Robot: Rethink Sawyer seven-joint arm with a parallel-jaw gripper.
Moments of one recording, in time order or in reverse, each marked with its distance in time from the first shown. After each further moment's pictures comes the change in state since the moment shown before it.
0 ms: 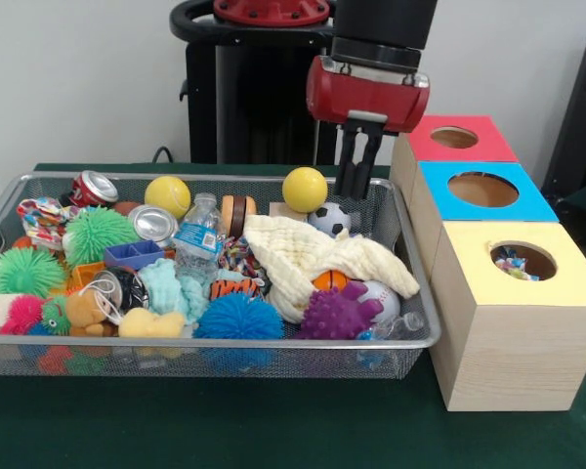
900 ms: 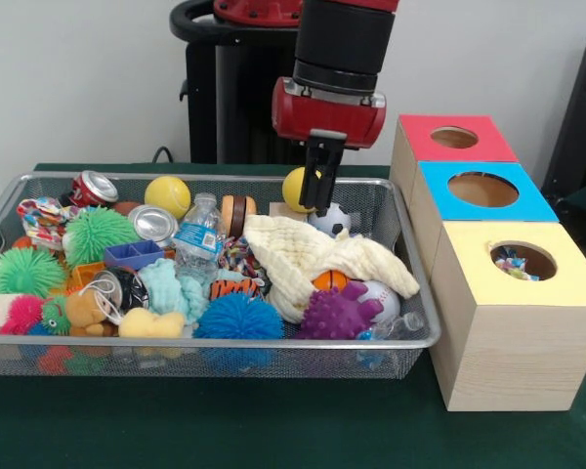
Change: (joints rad) arm -0.077 0.019 0.047 0.049 -0.075 -0.017 0.000
